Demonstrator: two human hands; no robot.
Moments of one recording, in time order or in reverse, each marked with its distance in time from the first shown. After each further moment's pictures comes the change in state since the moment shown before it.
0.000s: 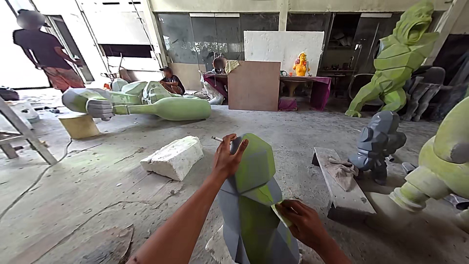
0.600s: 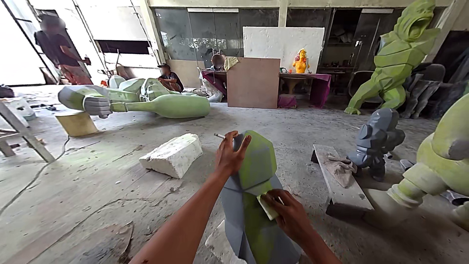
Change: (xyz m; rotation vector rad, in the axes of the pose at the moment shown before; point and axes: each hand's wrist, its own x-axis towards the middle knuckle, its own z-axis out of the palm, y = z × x) left_hand -0.002 0.017 0.006 0.063 -0.004 -0.026; right_hand 0.038 -0.038 0.006 0.075 0.022 0.084
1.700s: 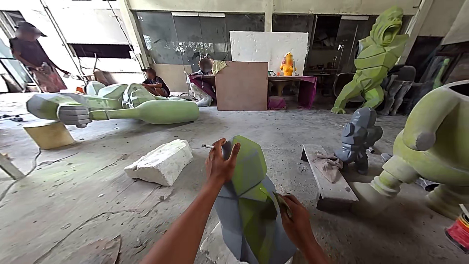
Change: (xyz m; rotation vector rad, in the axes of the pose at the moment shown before) left_hand -0.024 0.003 0.002 0.026 0.072 -0.037; right_hand -0.037 -0.014 -0.018 0.162 0.173 0.525
